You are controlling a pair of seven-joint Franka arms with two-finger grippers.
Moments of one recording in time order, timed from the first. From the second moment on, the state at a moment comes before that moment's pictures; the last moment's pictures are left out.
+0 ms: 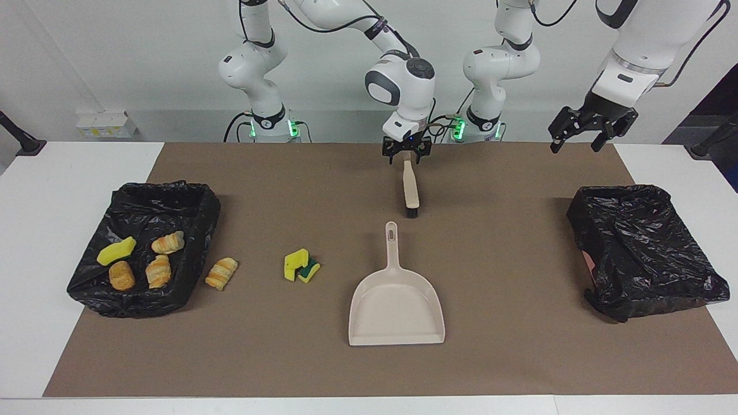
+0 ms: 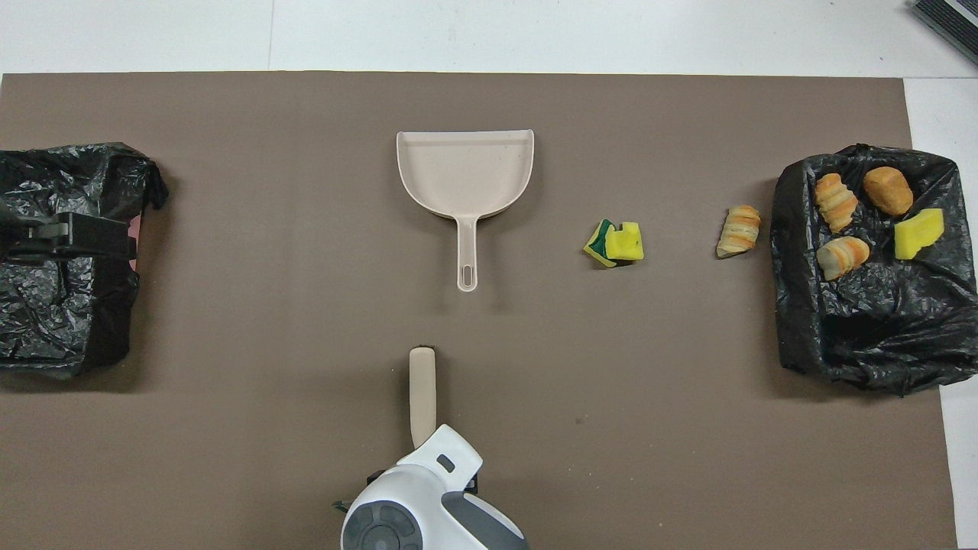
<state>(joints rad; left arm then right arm) 0.10 -0.08 -0.20 -1.62 -0.06 1.63 -0.08 0.97 0.17 0.04 -2.09 0.01 2.22 0.98</state>
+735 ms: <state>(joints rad) -0.01 -0.01 -0.22 -1.66 -0.07 1.80 -0.12 1.00 0.14 0.04 -2.12 0.01 2.22 1.00</state>
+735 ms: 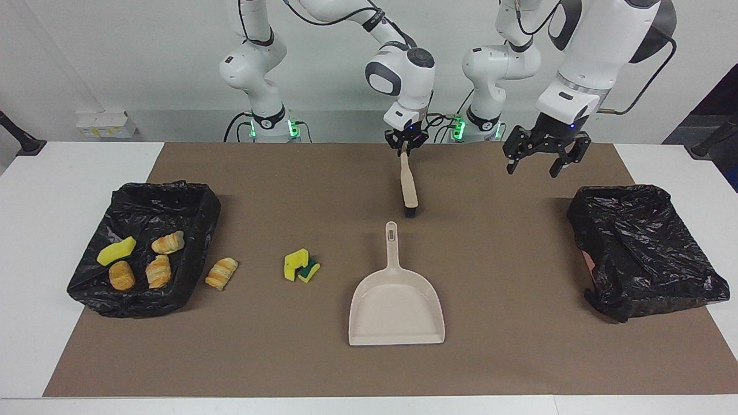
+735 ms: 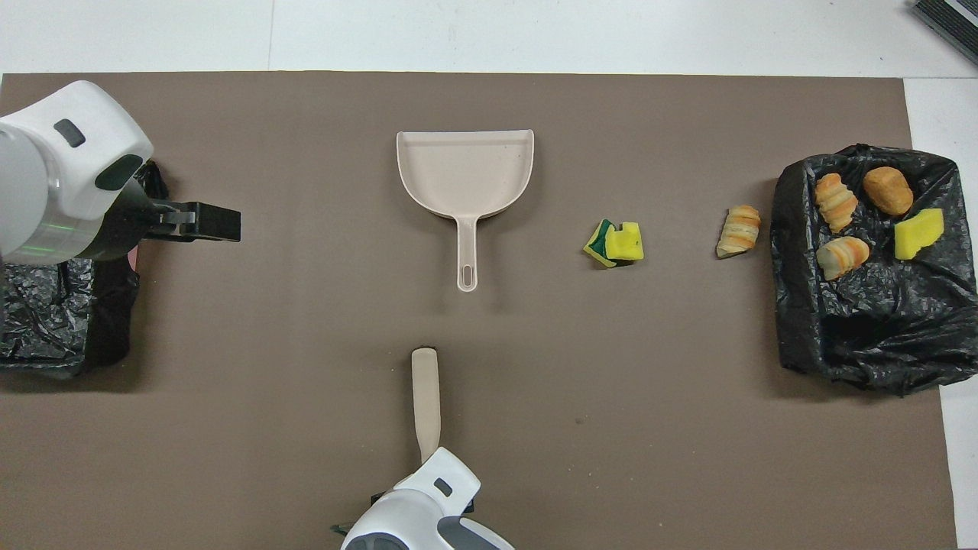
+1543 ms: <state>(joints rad) -0.19 0.16 -0.22 -1.66 -0.07 2.03 -0.19 0.72 -0.08 0.03 -2.11 -0.01 1.85 0.96</state>
